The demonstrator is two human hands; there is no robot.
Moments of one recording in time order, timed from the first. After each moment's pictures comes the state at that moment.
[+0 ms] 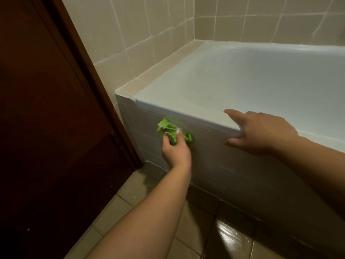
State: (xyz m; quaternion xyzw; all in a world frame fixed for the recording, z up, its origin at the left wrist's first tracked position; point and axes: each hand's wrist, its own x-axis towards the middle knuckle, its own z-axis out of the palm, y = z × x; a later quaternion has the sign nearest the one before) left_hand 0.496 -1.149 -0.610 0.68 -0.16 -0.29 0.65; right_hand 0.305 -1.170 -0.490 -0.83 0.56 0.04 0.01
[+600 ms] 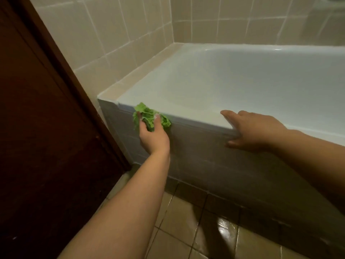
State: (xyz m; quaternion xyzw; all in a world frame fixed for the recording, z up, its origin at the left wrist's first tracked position) left_hand 0.503 -1.155 -0.572 0.69 -0.22 -0.21 0.66; right_hand 0.260 -1.150 -0.485 -0.82 0.57 0.05 0.03
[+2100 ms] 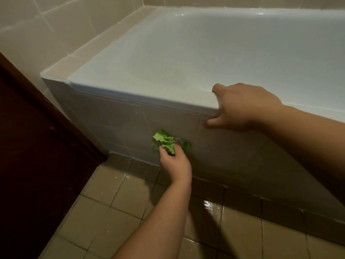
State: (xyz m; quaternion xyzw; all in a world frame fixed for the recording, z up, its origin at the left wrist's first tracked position) left_hand 0.393 -1.121 -0.700 0.70 -0.21 -0.36 0.58; right_hand 0.256 -1.166 -0.495 -0.79 0.61 0.05 0.01
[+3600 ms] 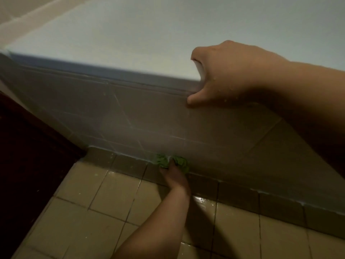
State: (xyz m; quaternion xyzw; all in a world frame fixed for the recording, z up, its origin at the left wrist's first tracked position) left_hand 0.359 -1.134 -0.870 0.81 -0.06 -0.47 0.36; right_hand 0.266 -1.183 -0.502 -0.80 0.59 0.00 0.03
